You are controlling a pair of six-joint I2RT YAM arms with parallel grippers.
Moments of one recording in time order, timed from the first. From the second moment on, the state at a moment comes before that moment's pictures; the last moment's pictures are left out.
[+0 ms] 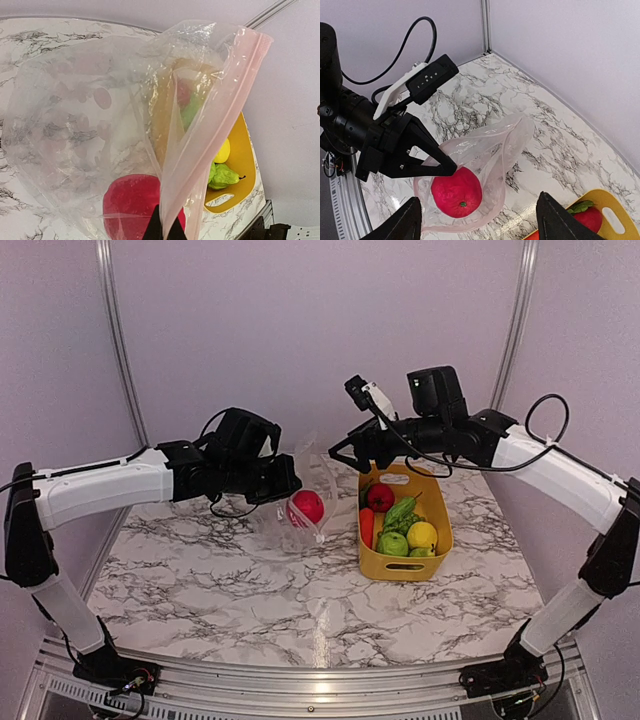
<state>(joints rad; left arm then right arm) -0.86 1.65 1.40 -0.35 -0.06 -0.78 0.70 1.55 1.53 -0.44 -0.34 -0.06</state>
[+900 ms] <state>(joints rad) -0.87 1.67 1.56 -0.68 -0.32 -0.62 0.66 1.76 1.56 -0.47 -0.49 0.06</state>
